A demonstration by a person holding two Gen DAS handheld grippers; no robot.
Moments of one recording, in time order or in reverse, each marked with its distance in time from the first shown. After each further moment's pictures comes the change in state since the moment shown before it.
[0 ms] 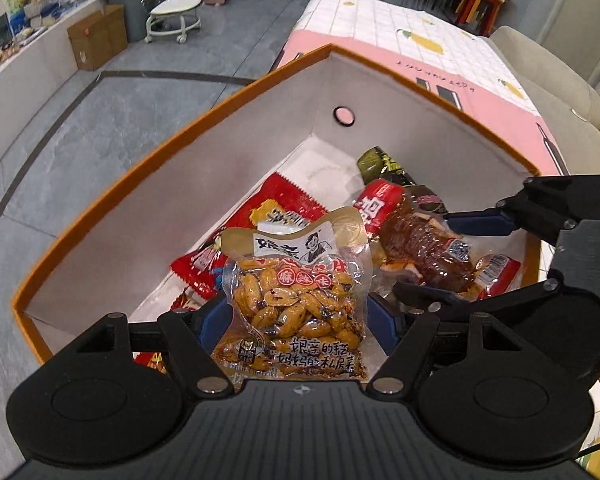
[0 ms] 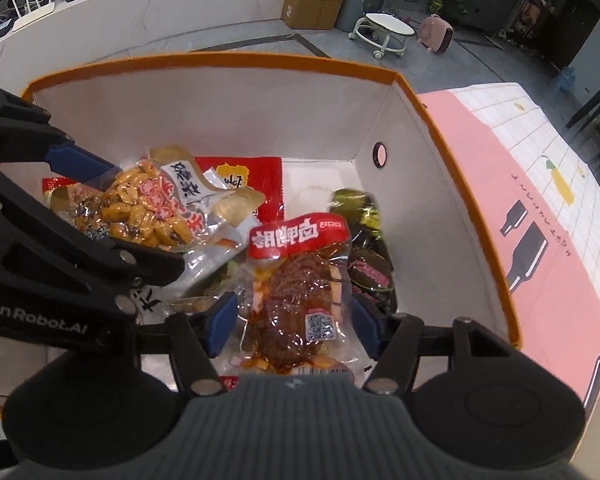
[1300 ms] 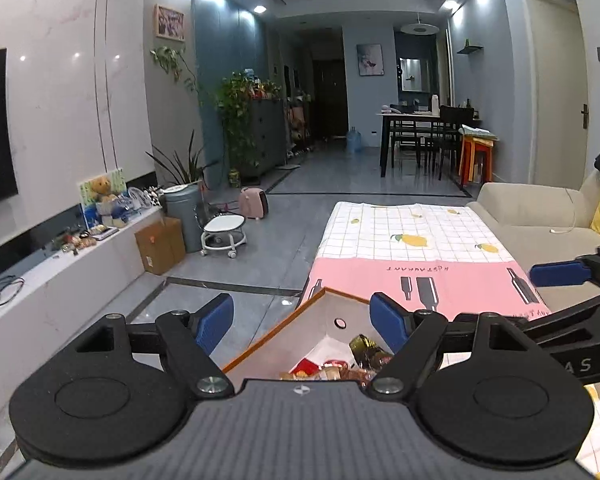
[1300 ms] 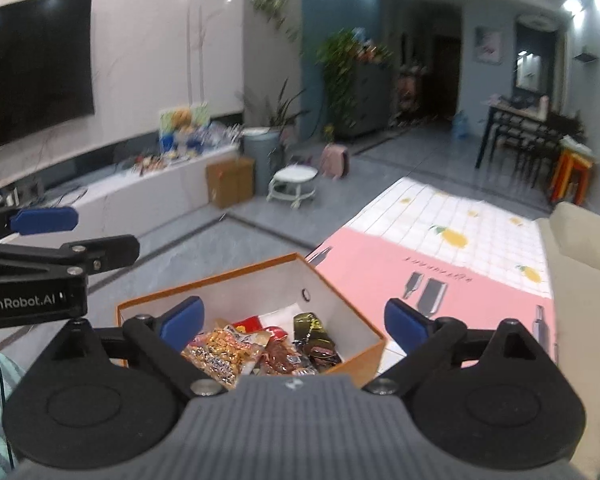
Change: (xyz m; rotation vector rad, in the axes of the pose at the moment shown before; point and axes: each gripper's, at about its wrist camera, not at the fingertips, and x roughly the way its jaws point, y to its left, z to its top) left arm -0.212 -0.077 -0.062 0.122 -0.652 0.181; right arm -0.237 0.019 -0.075 0.392 -0.524 -0.130
